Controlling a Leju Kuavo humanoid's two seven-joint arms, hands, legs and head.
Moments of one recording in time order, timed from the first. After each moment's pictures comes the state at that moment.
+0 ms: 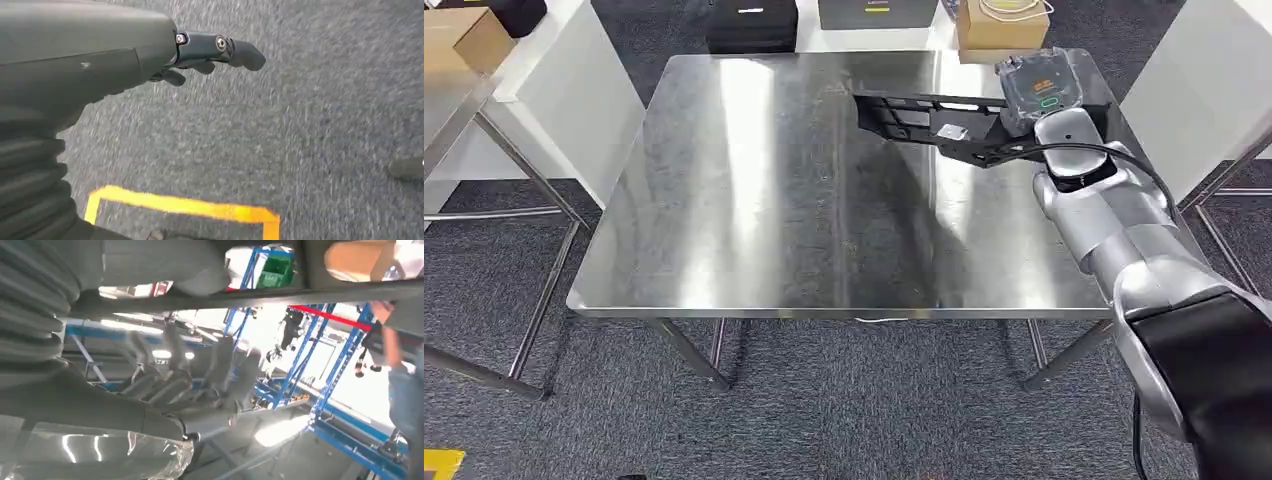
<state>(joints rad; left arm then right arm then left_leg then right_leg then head) -0.07 -0.08 0.73 -0.22 -0.53 0.43 -0.62 -1.23 -0.13 0.69 -0.43 1.51 -0.32 -0.01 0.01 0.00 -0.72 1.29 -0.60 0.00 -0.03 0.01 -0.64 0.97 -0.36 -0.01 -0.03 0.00</state>
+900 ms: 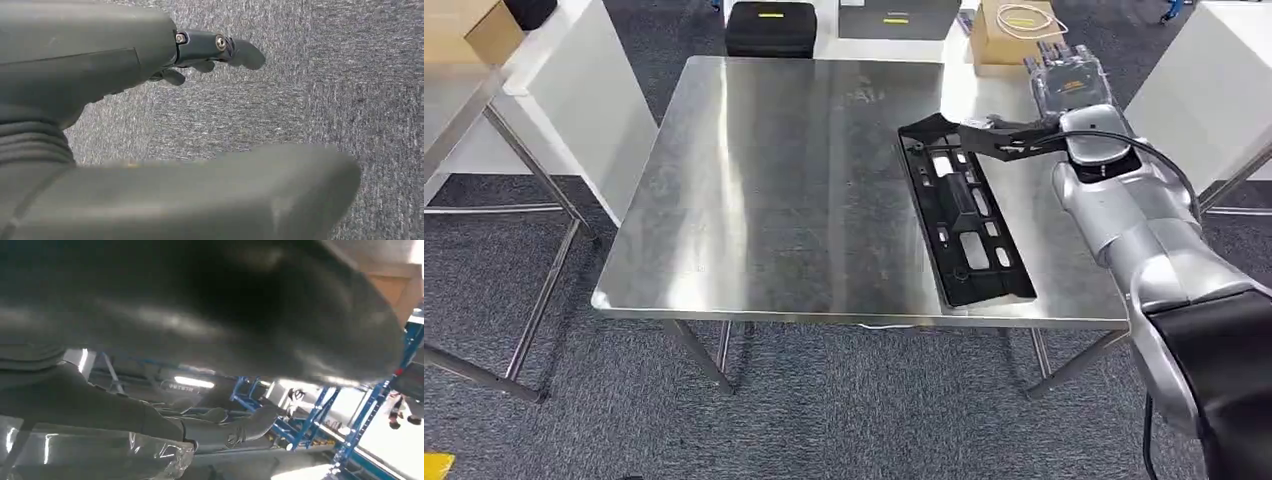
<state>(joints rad) -0.08 -0.07 0.75 -0.22 -0.56 0.32 -0.49 -1.27 -0.17 0.62 -0.40 1.47 -0.14 0.02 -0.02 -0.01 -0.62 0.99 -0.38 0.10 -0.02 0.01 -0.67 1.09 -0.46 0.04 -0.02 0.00</state>
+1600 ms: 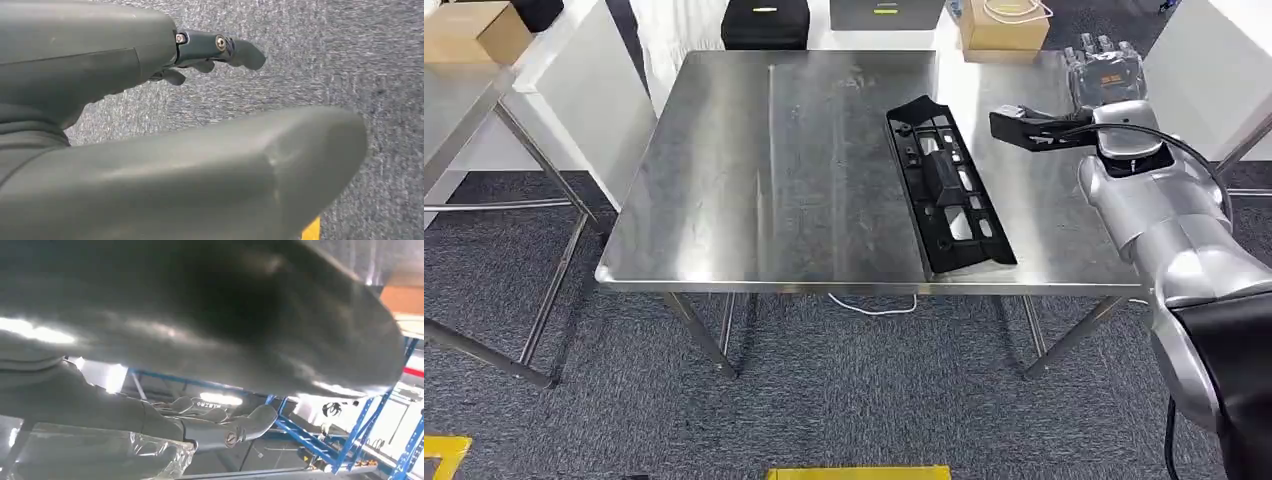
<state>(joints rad) -0.08 -0.07 0.75 -0.22 -0.58 0.31 -0.49 -1.27 -0.22 0.60 -0.39 1.48 -0.13 0.07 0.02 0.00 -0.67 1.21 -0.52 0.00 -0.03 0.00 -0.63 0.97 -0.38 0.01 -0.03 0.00</state>
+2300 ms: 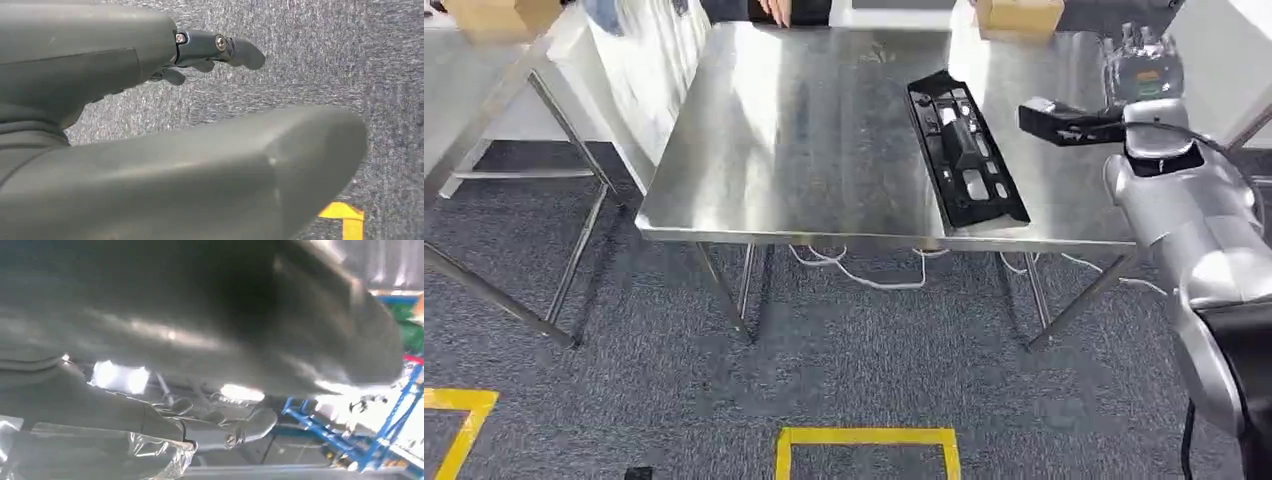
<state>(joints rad) -0.10 -0.09 0.75 -0.22 -0.60 0.31 -0.49 -1.28 -0.27 0.58 -0.39 1.50 -0.16 0.12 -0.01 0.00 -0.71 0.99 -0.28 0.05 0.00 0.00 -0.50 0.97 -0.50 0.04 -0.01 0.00</state>
